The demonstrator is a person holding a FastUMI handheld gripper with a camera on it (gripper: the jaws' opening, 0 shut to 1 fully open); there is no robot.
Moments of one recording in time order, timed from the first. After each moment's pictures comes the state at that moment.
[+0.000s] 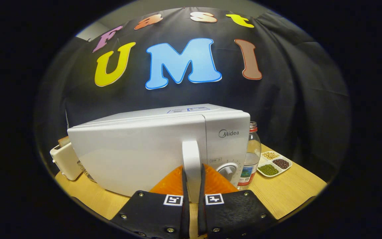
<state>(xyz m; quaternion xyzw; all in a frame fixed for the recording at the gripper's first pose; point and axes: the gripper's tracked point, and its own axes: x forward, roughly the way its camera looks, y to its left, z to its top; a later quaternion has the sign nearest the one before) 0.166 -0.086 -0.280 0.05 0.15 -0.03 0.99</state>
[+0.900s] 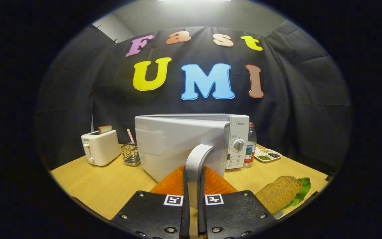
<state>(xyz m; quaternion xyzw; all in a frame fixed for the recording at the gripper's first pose) -0.032 0.035 -0.264 0.01 0.08 0.00 1.00</state>
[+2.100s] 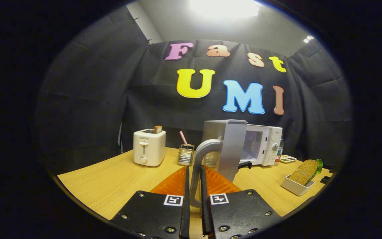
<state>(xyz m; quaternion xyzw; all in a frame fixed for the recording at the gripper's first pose) -0.126 0.276 -0.267 -0.05 0.04 0.06 1.00</state>
